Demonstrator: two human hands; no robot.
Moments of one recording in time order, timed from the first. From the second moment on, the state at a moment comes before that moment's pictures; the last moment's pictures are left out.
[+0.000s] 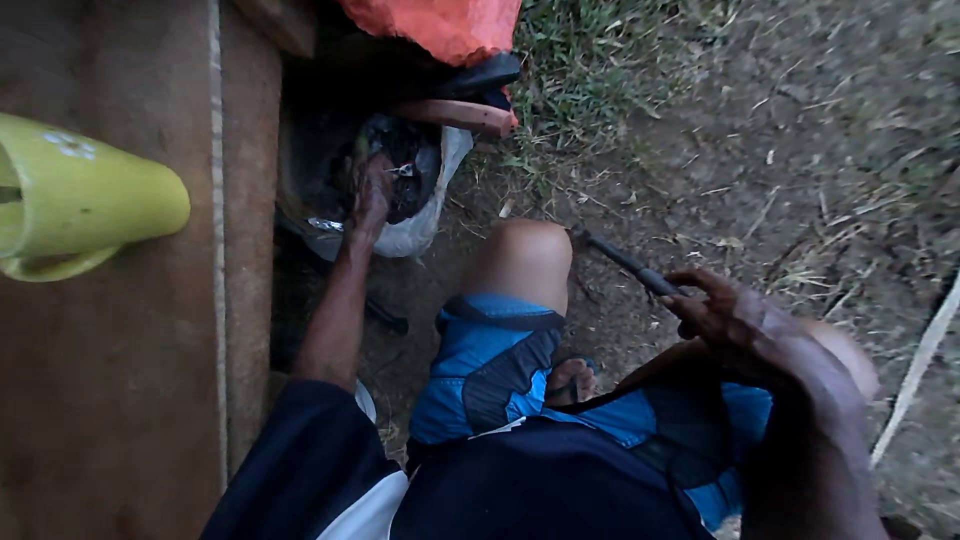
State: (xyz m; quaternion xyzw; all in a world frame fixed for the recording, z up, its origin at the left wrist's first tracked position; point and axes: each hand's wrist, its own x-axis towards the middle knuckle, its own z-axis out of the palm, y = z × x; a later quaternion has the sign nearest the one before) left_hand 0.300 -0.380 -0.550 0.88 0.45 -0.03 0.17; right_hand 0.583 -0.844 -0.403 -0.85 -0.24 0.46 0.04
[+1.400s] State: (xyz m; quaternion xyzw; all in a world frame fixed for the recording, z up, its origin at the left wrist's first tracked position) left_hand 0.335 -0.393 -0.554 0.74 0.61 0.00 0.29; right_hand 0.586 -0.824 -0.393 -0.85 -0.26 0.46 -0.01
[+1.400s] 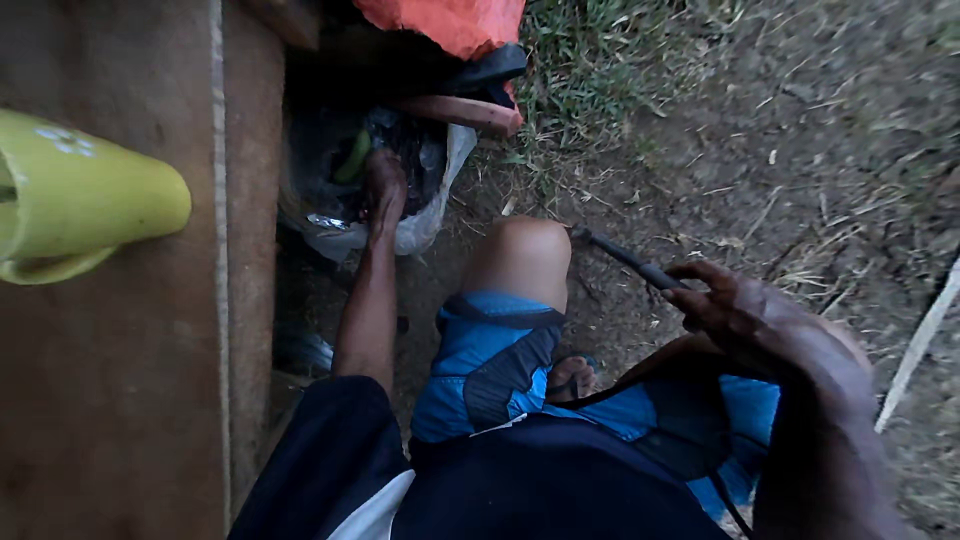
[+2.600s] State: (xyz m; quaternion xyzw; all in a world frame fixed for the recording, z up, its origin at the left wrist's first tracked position) left_hand 0.330 -0.401 -0.547 0.73 0.61 -0.09 0.30; right_hand 0.583 -0.837 -0.398 -0.85 -0.27 0.45 0.00
